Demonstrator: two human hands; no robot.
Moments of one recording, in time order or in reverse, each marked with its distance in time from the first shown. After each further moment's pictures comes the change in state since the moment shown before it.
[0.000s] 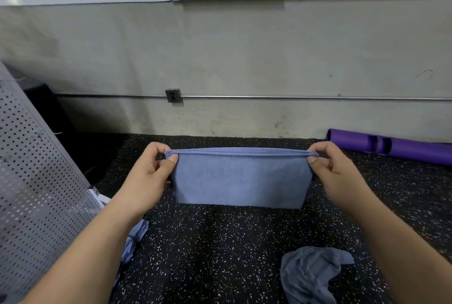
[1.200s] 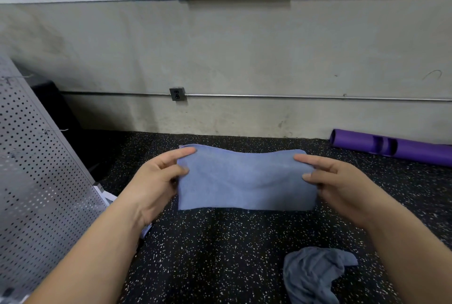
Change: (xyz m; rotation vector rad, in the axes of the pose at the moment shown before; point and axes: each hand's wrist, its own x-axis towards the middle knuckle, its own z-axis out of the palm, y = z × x) left_hand -0.001 -0.001 0.009 -0.442 -0.039 -0.295; right_hand 0.003 0.002 0.004 0.621 -0.211 0.336
